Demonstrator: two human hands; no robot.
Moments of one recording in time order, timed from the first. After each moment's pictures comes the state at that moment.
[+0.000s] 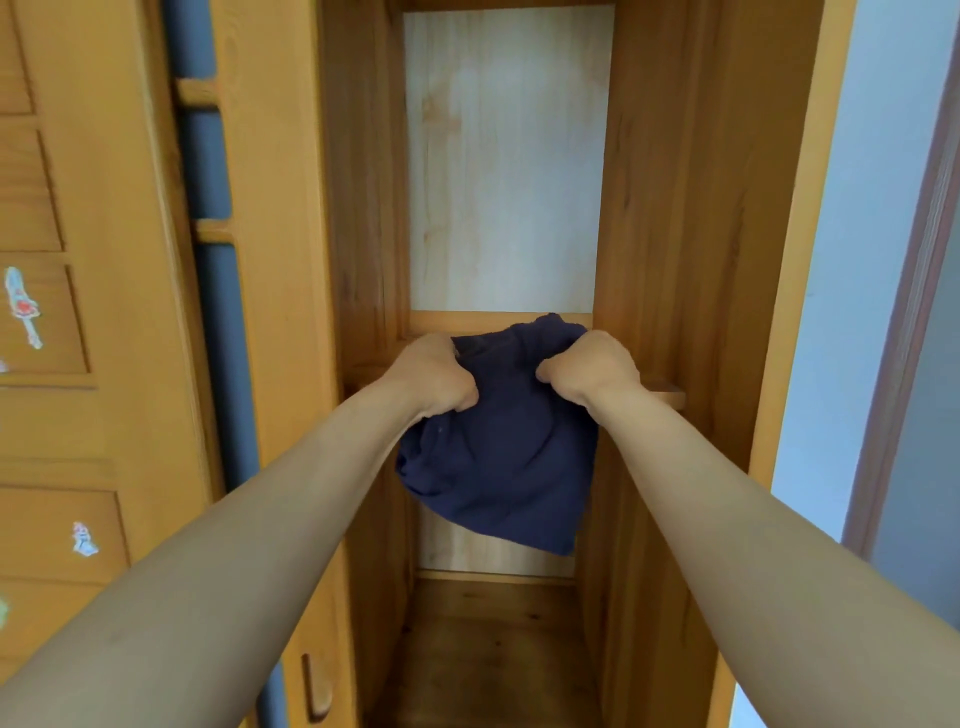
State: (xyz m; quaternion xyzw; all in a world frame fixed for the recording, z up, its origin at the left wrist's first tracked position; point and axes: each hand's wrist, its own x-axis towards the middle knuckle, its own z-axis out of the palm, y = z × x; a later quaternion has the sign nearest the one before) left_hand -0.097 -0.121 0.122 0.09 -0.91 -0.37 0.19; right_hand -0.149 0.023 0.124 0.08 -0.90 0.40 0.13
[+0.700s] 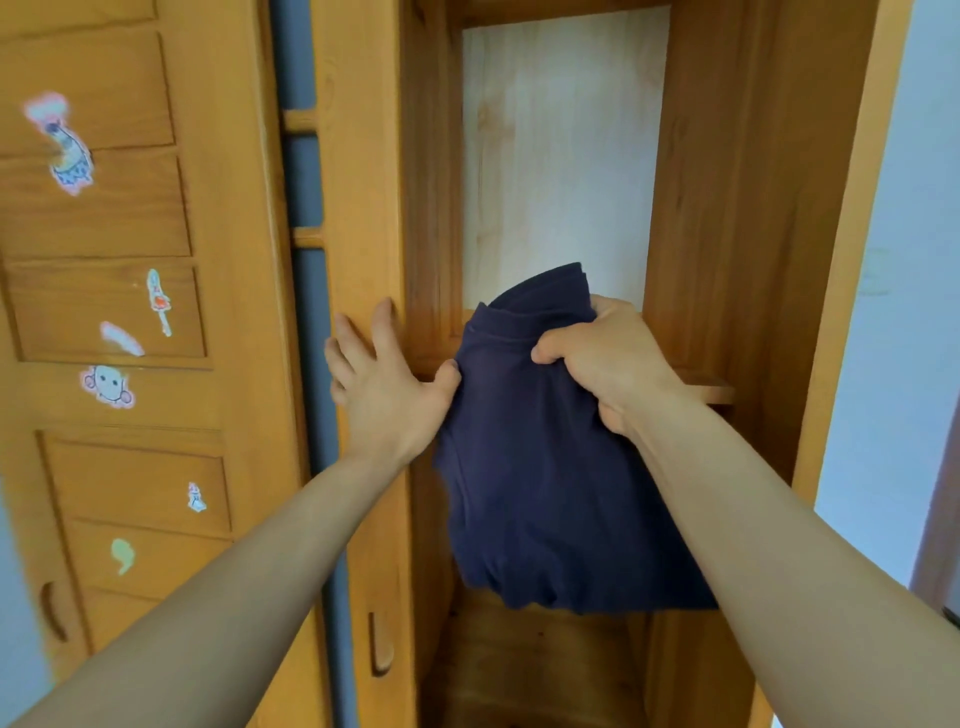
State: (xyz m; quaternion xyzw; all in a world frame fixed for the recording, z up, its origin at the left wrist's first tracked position) left_hand -0.037 -0.159 0.078 0.18 -0.81 -0.28 0.48; right_hand -0.068 0.011 0.133 0.25 -0.68 0.69 0.03
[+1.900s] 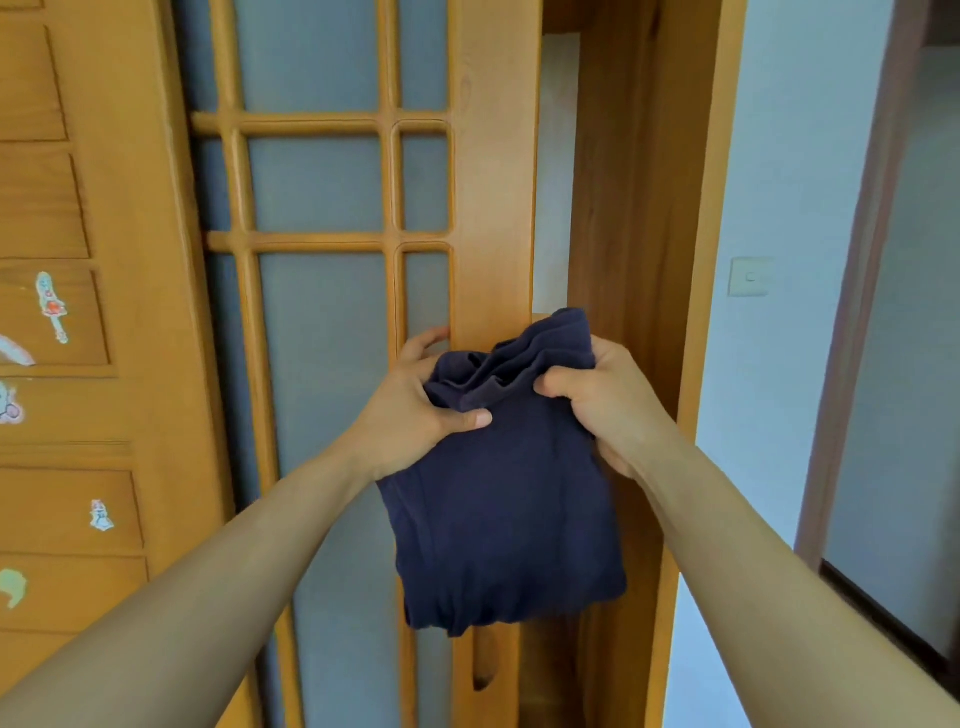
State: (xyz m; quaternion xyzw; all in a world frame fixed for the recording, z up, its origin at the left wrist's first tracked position) left_hand -0.036 -0.104 0.084 -0.15 -0.84 -0.42 0.30; right_hand -0.061 0.080 0.101 0.29 -0.67 0.68 0.07
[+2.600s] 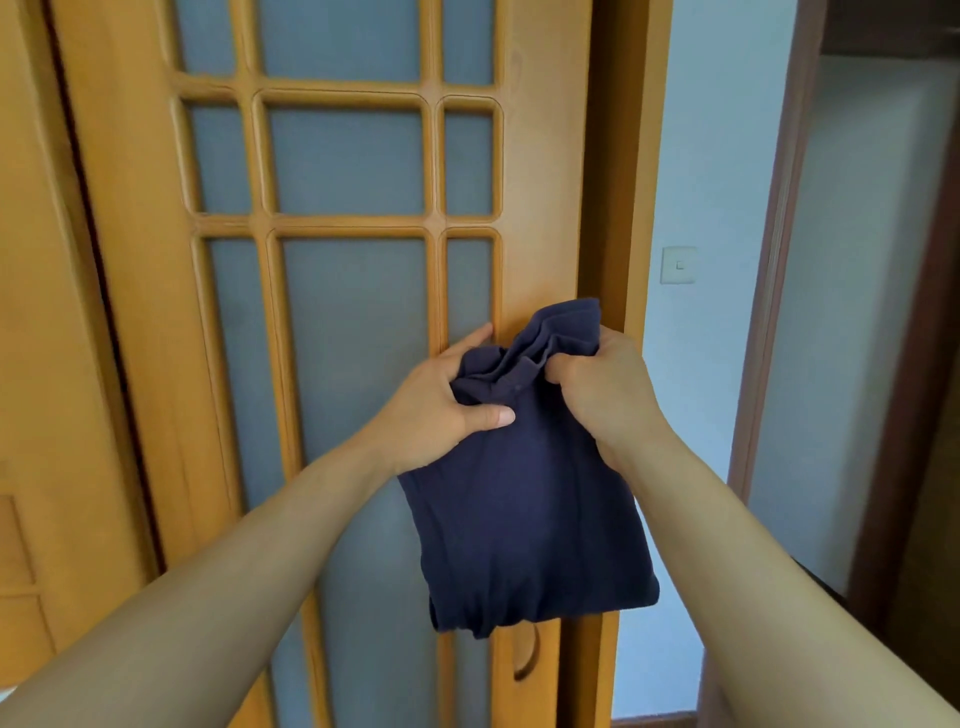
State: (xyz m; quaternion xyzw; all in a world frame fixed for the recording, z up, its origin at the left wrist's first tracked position) left_hand -0.068 -0.055 0.081 -0.23 -0.83 -0.46 0.20; right_hand -0.061 0.107 0.101 0.15 -0.73 0.64 0.21
